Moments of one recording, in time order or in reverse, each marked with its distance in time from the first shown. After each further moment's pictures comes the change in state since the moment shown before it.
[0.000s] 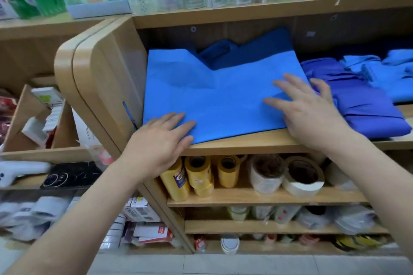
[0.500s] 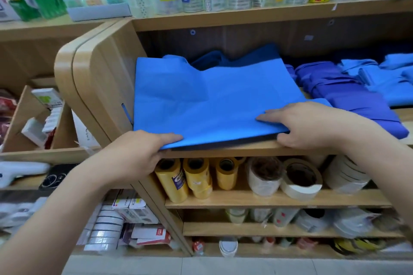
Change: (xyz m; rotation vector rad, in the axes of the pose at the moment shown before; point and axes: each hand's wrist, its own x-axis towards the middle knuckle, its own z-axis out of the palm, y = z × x) left_hand -0.024 -0.008 -0.036 -0.195 -0.219 -0.065; right_hand 0.010 0.004 -0.030 0.100 -0.530 -0.137
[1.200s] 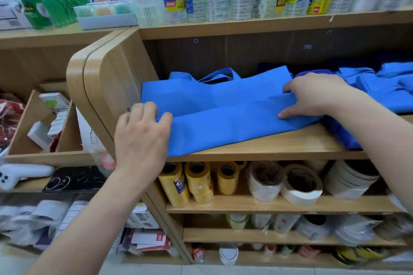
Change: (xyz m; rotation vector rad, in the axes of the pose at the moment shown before) left_hand 0.016 0.015 0.021 0.370 0.719 -0.226; right_hand 0.024 0.029 -0.039 -0.098 0.152 0.355
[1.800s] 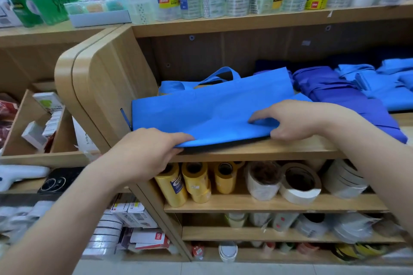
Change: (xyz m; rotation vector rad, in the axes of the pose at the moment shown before) left_hand 0.016 -0.003 -0.032 -0.233 -0.692 0.279; right_hand -0.026 -0.031 0.008 0.249 -0.271 -0.351
